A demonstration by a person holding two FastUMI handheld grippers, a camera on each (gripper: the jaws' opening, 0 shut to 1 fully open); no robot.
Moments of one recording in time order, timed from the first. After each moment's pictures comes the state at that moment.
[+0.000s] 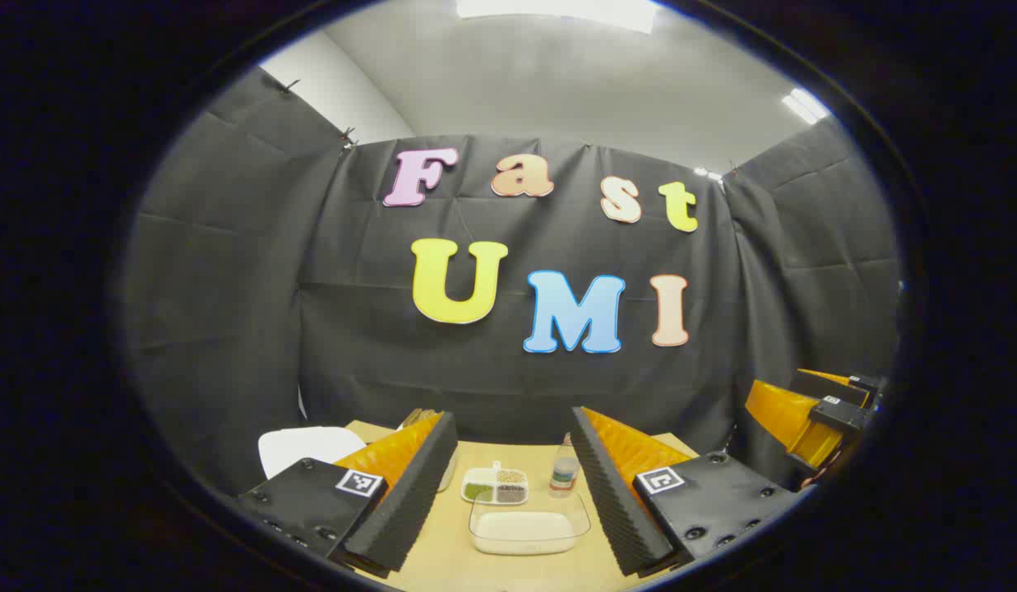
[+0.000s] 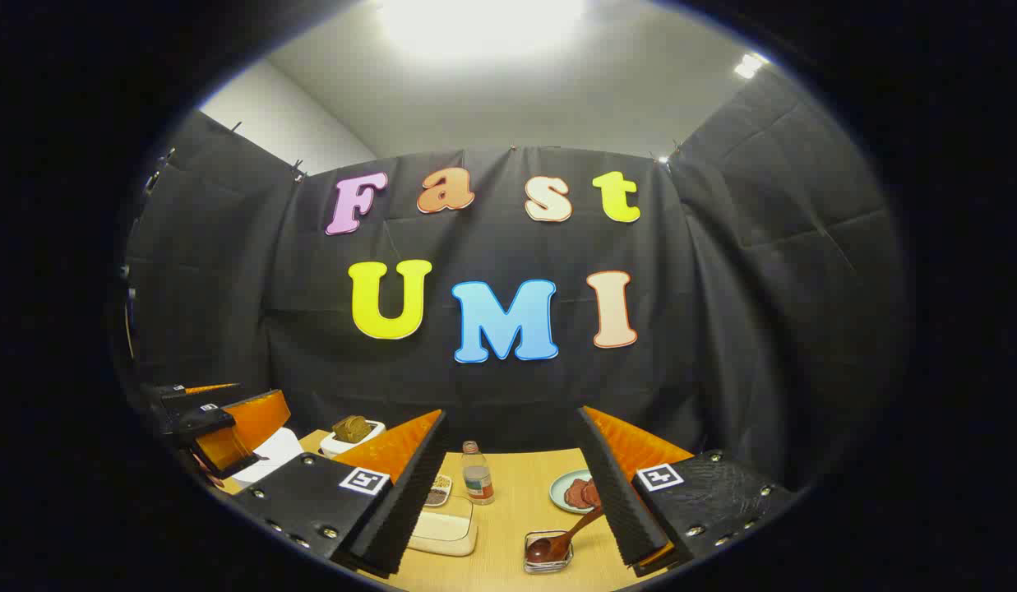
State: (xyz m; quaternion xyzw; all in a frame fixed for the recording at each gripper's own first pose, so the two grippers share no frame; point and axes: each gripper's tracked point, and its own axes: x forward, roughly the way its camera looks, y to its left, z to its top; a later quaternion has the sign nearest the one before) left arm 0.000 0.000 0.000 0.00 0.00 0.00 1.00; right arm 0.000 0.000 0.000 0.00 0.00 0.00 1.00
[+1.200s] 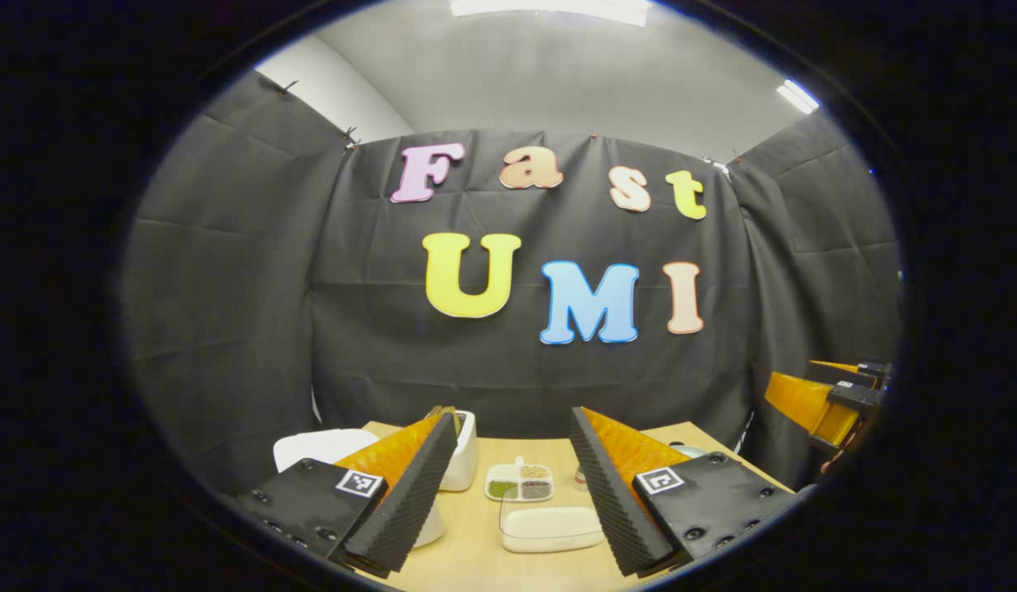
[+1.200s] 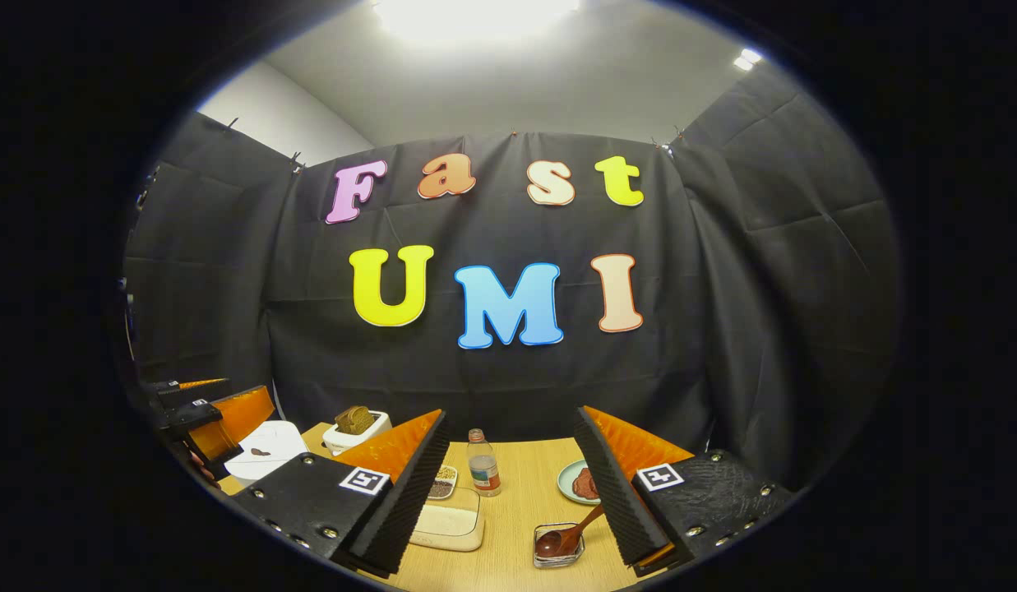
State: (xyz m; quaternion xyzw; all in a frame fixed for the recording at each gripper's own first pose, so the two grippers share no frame) left arm 0.010 0.044 -0.023 0.01 0.02 0.02 1.00; right arm 0.010 0.008 -0.026 0.00 0.03 0.00 1.00
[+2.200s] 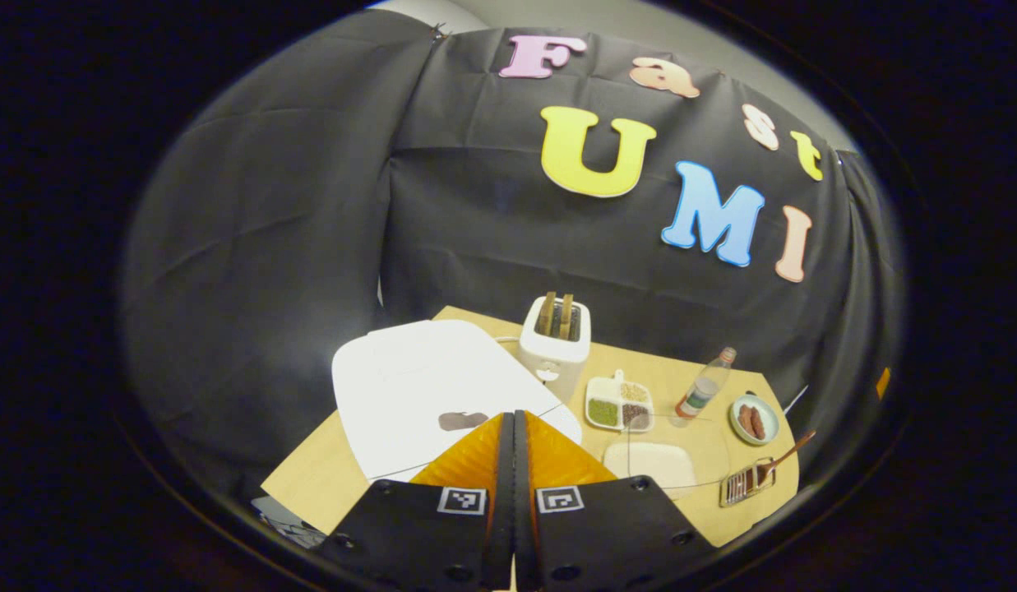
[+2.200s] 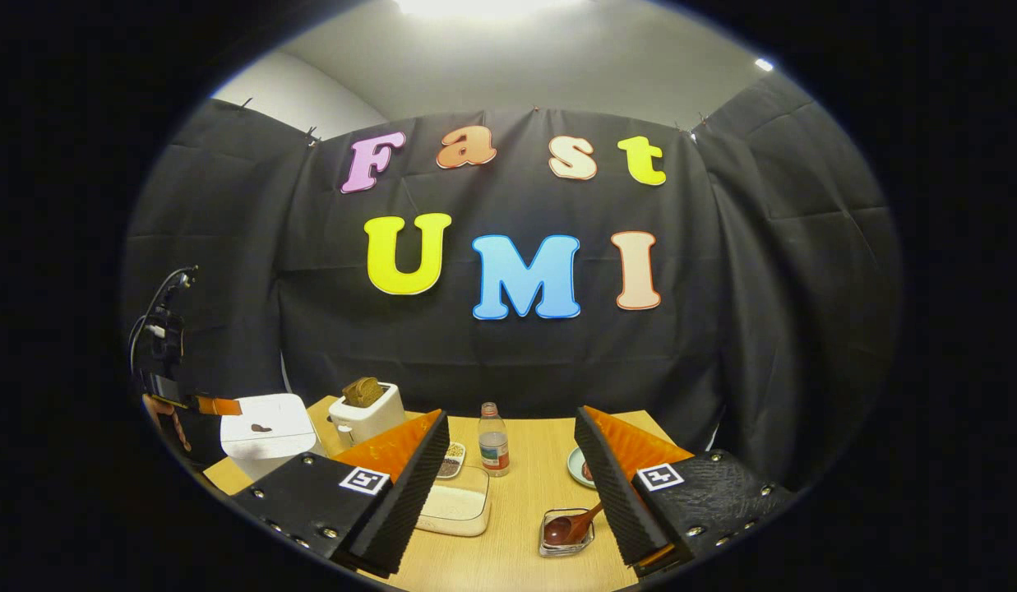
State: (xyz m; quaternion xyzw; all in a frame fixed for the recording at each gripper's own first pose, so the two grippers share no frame) left arm 0.052 0.254 -0.167 -0.07 0.24 0.12 0.96; right arm 0.015 0.025 -0.059 -0.02 0.08 0.02 1.00
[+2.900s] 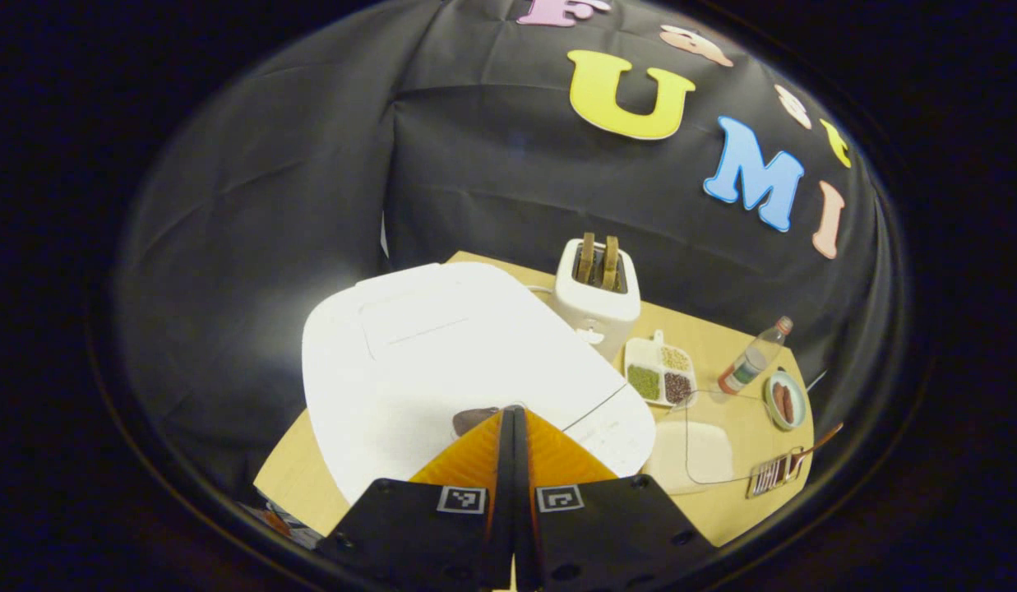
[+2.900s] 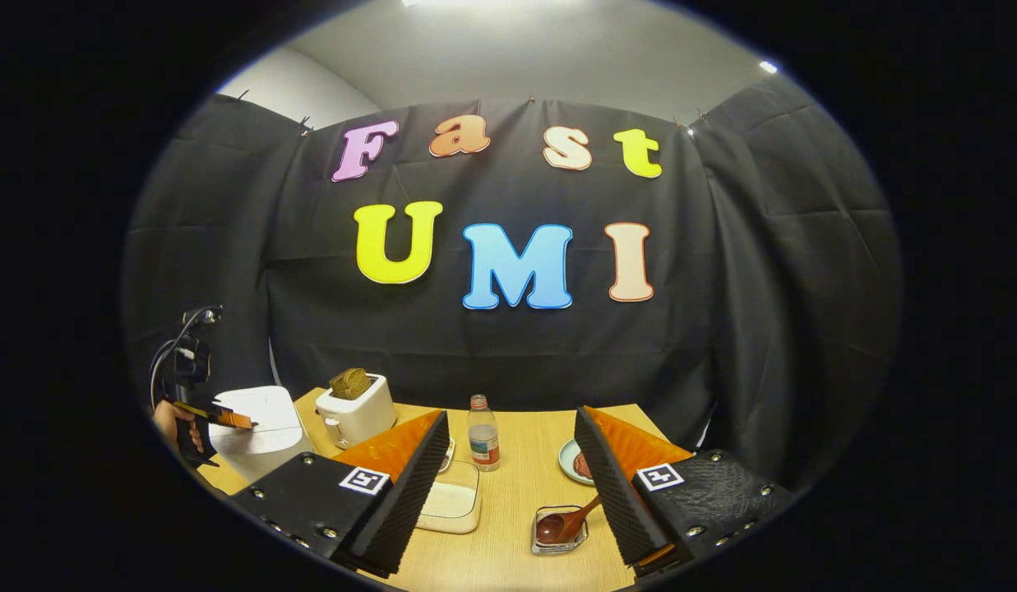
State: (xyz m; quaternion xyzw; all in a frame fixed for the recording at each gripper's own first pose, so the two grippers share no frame) left arm 0.095 0.292 -0.246 -0.08 0.33 0.13 0.93; right arm 0.026 0.024 -0.065 -0.02 0.09 0.01 1.00
